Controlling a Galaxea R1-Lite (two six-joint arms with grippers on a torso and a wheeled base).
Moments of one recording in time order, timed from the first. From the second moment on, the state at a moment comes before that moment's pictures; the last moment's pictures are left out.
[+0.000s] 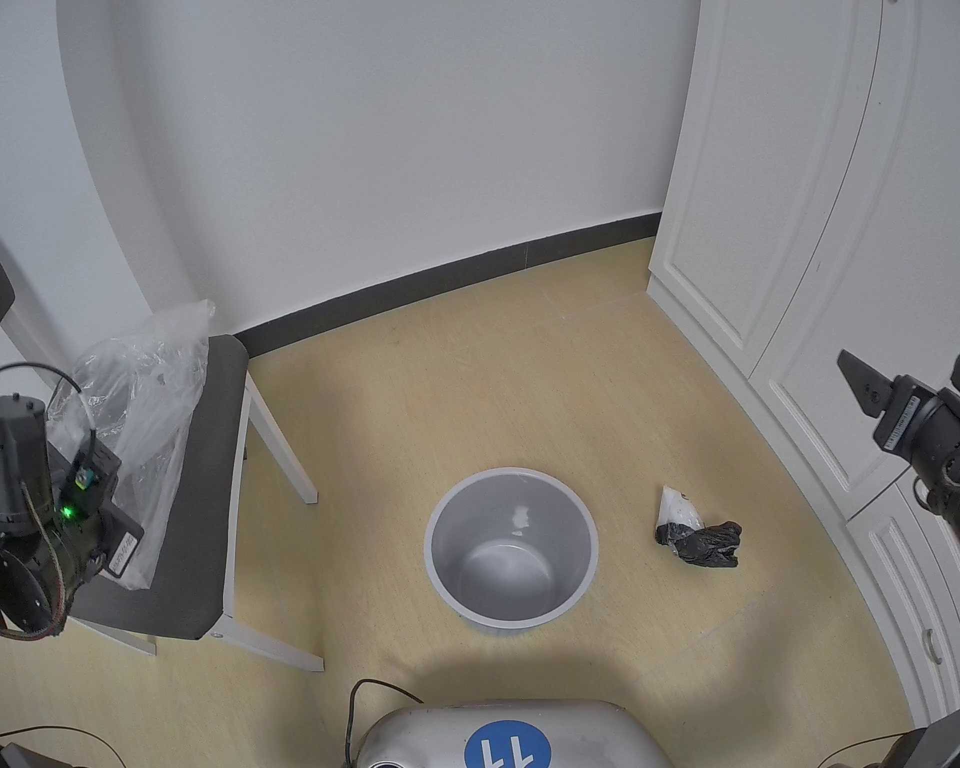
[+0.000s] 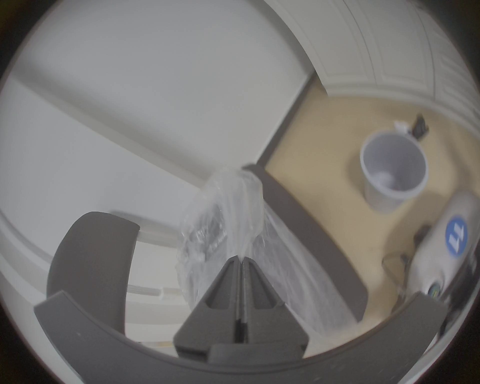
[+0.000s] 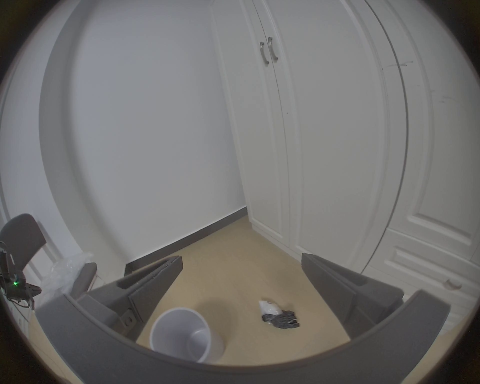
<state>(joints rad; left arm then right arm) -0.31 1.21 -0.51 -0.27 0.61 0.61 0.47 1.17 -0.52 -0.66 -0.58 0.23</state>
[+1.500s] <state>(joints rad) -0.80 1.06 -0.60 -0.64 0.09 -0.20 0.73 1.75 -0.52 -1.10 -0.43 0.49</state>
